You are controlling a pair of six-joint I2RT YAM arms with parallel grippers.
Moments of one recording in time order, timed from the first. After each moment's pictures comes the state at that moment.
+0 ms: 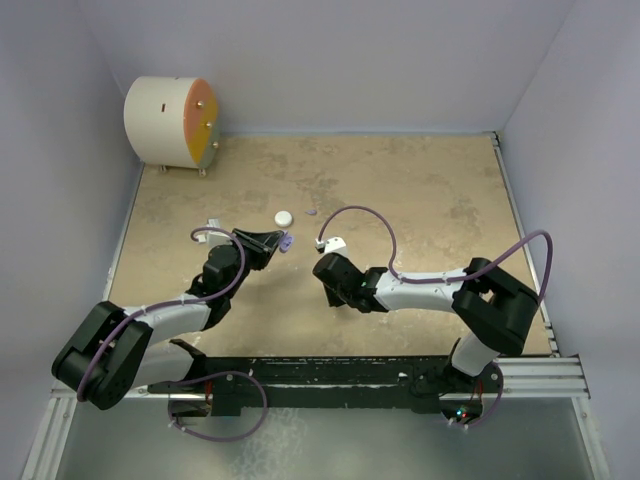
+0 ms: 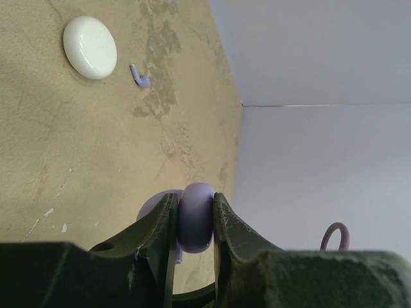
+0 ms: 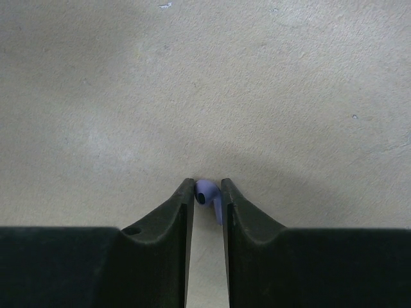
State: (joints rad) left arm -0.50 1.23 0.27 0.76 -0.15 -1.39; right arm 1.03 1.62 0.82 -0.17 0.35 0.55
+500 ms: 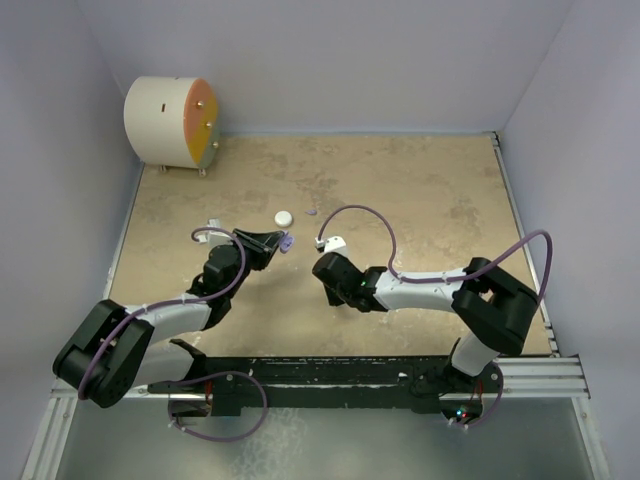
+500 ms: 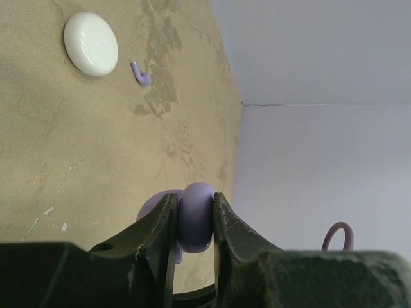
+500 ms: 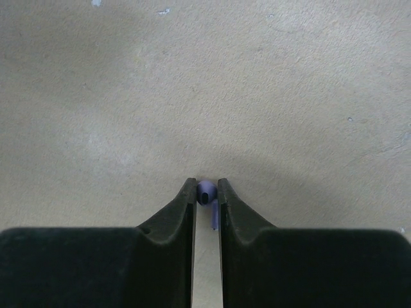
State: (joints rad) left arm -0.50 1.24 0.27 0.77 -0.15 -1.39; right arm 1.03 1.62 0.82 -0.17 0.36 0.55
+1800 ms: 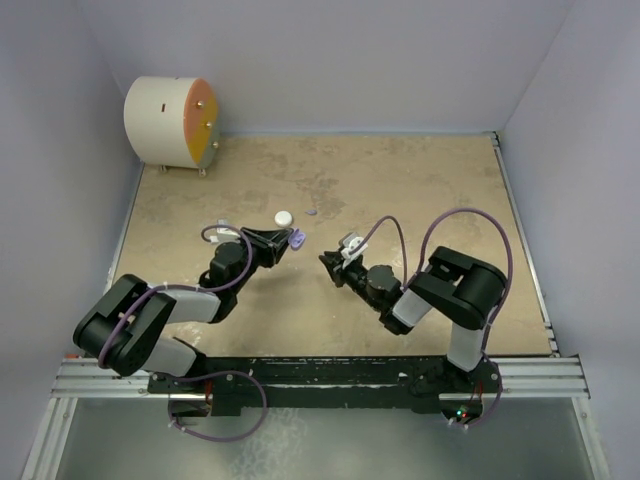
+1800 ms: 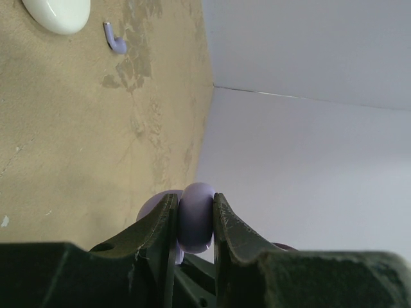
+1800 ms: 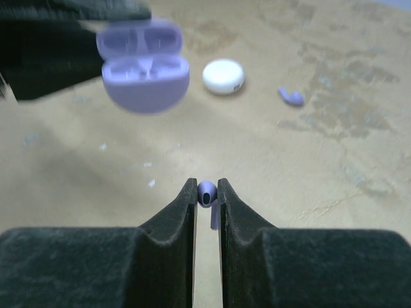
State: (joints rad) left arm -0.50 1.41 0.28 0.95 -0.05 -1.58; right arm 0.88 1.80 0.38 1.43 0.18 0.04
